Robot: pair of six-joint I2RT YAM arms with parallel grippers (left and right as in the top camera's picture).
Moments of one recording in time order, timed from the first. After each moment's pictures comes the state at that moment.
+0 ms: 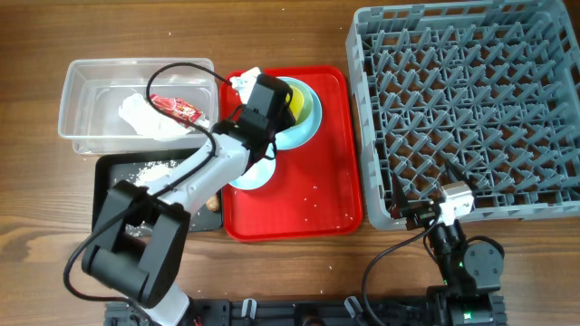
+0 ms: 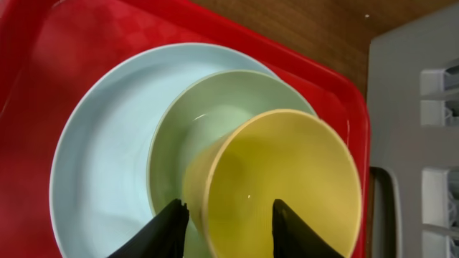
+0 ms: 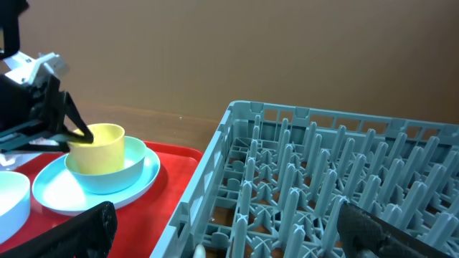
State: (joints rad) left arm -0.50 1.78 1.09 -0.15 -0.16 -0.83; right arm 0.06 0.02 0.01 0.01 -0.18 -0.06
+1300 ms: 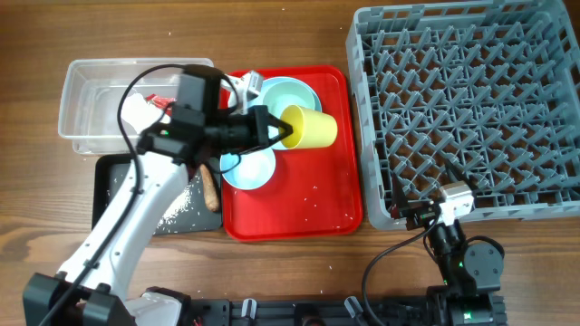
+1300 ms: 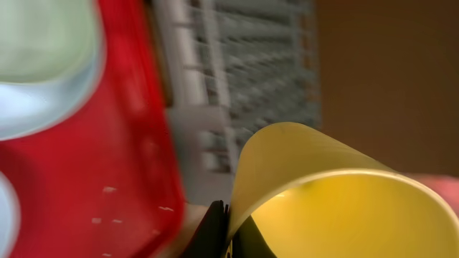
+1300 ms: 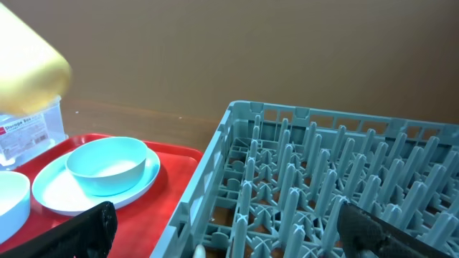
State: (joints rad) left arm -0.28 1.44 1.09 -0.49 0.84 -0.58; right arm 0.06 0.02 0.01 0.01 -0.18 -0.07
